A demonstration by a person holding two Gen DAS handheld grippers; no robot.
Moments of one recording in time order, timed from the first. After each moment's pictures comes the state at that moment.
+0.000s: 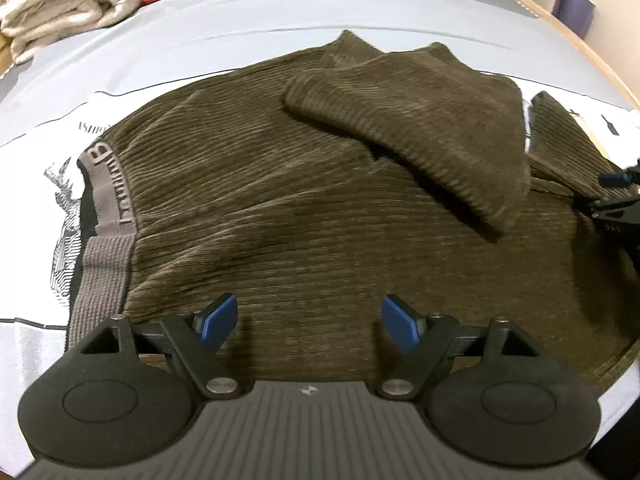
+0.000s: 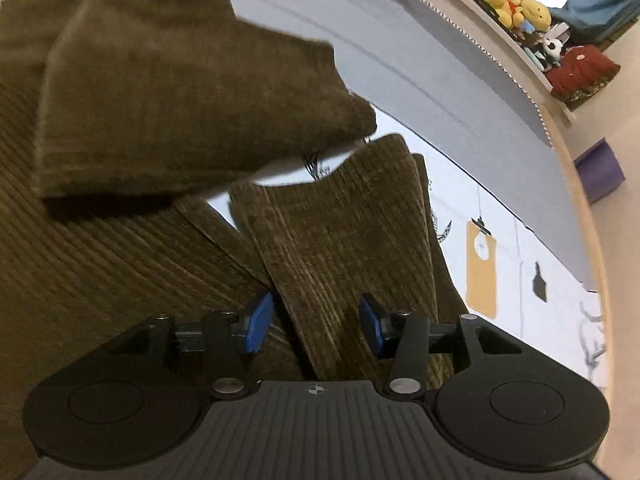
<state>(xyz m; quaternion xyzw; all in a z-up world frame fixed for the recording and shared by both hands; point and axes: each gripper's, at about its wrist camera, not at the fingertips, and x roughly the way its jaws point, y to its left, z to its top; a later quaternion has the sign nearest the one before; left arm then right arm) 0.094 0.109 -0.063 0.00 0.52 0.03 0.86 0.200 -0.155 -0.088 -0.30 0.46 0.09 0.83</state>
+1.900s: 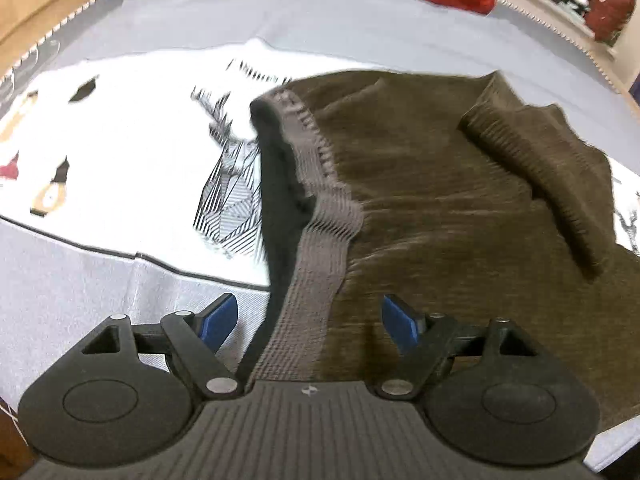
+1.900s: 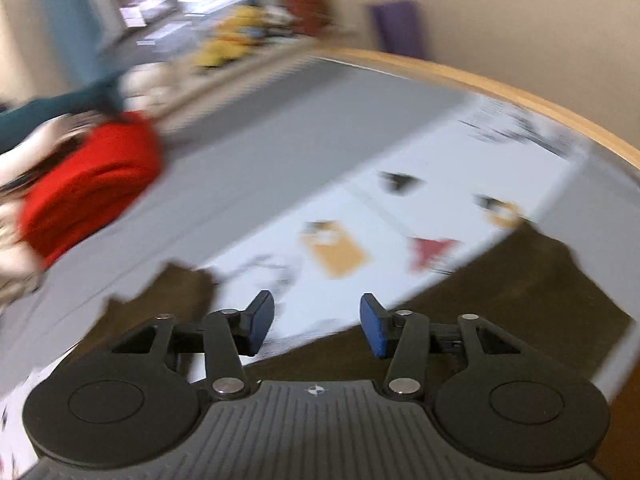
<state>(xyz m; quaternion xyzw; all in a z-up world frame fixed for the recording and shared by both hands) 0.050 0.256 -0.062 -0.09 0.52 0.12 0.84 0.110 -0.358 0.062 0.20 0.34 -0.05 0.92</state>
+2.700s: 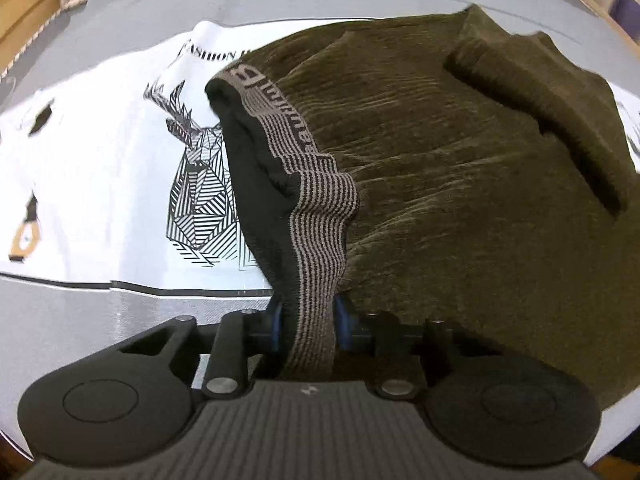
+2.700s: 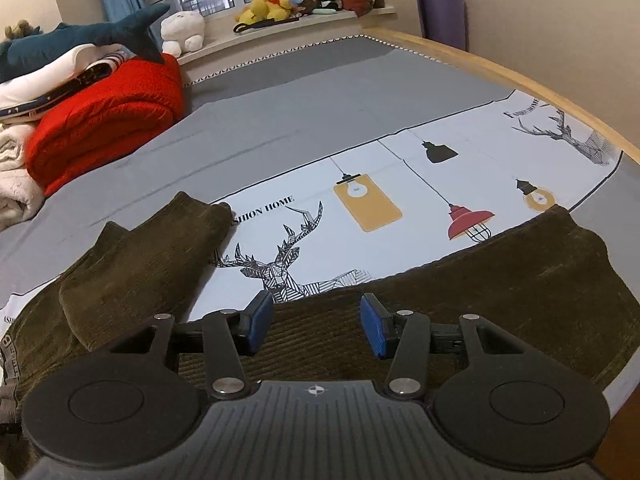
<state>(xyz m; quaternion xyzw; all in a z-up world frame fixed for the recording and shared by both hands) 0.065 0.244 -0.087 0.00 0.56 0.08 0.83 0.114 -0.316 0.018 0.13 0.38 -0.04 0.92</state>
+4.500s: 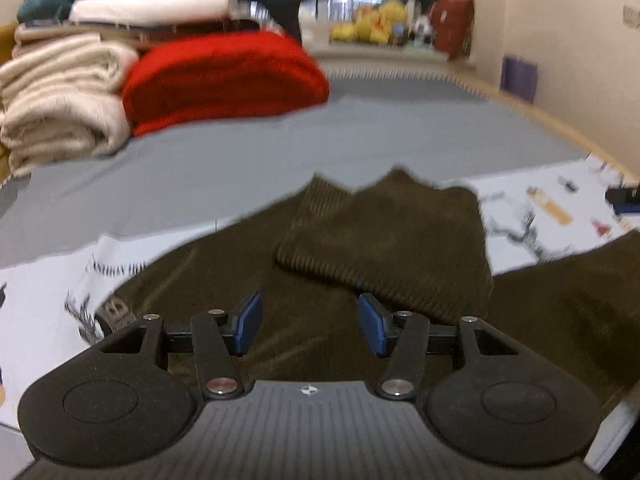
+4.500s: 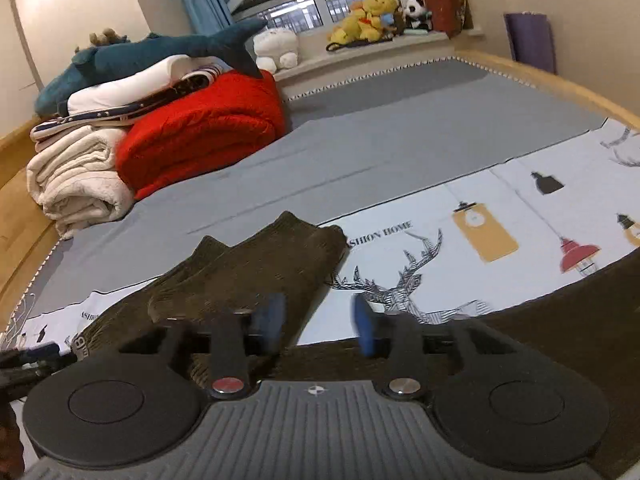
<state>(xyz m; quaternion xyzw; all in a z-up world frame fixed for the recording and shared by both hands) 0.093 0.123 -0.019 0.04 0.36 -0.02 0.93 0.137 -0.265 0.035 0.15 0.34 0.10 0.92</state>
